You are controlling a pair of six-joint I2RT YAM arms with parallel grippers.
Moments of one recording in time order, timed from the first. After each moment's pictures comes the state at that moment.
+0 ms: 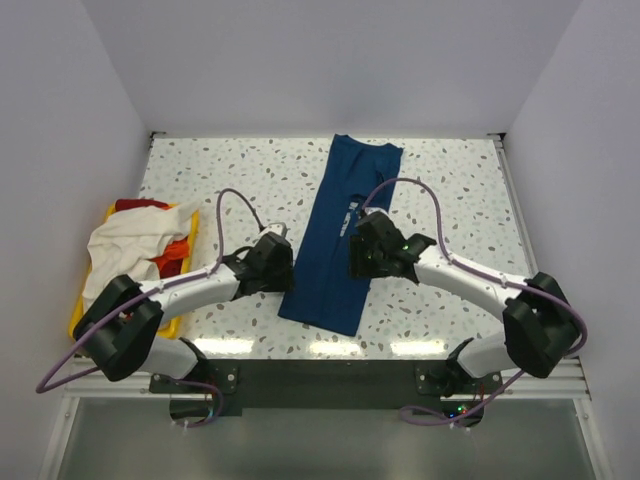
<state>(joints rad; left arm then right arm) -0.71 1.40 0.67 -0.26 -0.17 -0.68 0.71 1.43 0.92 -0.46 0.10 0.58</state>
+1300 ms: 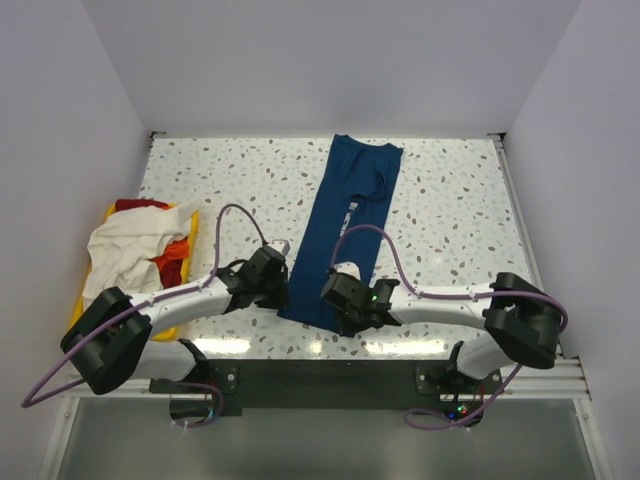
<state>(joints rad) -0.74 1.30 0.55 -0.27 -0.04 -0.62 1.14 1.48 0.78 -0.47 0.18 0.79</state>
